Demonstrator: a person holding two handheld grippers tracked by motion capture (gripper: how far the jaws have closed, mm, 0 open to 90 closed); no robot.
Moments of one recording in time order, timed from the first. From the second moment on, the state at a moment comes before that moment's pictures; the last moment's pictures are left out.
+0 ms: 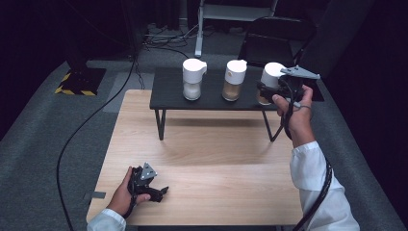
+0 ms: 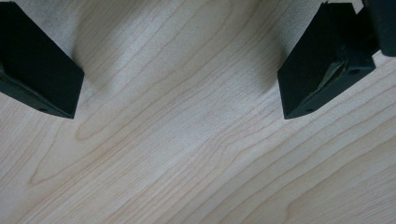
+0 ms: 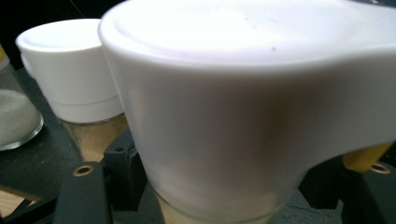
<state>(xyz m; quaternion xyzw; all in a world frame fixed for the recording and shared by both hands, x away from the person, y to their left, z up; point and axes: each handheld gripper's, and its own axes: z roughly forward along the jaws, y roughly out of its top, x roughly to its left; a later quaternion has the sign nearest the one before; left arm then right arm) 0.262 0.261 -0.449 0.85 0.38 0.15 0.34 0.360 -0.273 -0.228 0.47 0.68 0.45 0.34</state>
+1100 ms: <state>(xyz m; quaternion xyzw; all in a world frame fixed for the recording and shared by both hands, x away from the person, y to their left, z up) 0.262 0.260 -0.449 0.84 0.39 0.15 0.34 0.406 -0.270 -0.244 0.51 0.66 0.43 0.33</state>
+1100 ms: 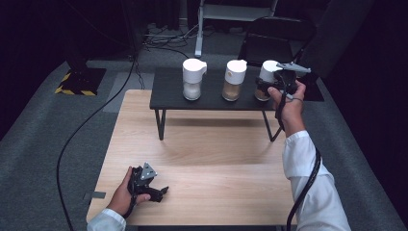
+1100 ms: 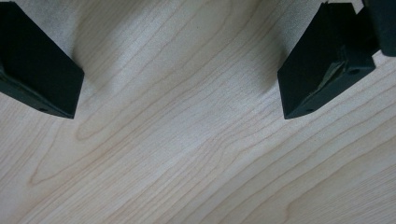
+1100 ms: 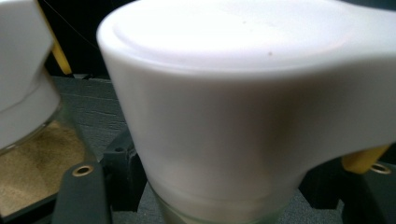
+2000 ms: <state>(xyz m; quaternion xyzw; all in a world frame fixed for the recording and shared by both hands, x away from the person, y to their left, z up) 0.262 0.261 -0.449 0.85 0.38 0.15 0.34 0.408 -0.278 -0.251 0.50 0.67 0.44 0.33</state>
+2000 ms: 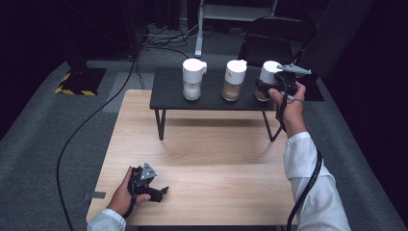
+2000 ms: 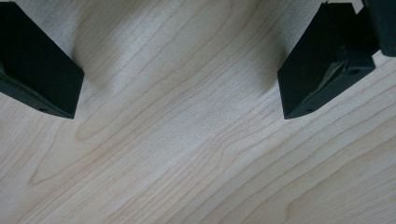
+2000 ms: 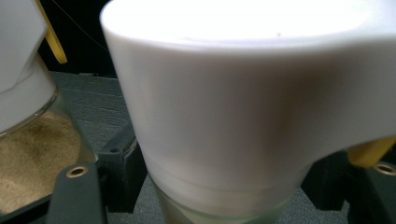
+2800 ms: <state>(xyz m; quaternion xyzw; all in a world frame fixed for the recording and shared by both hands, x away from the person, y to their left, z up) 0.262 0.260 -0.449 0.85 0.38 0.15 0.34 0.420 -0.276 -0.263 0.49 0.68 0.42 0.33</state>
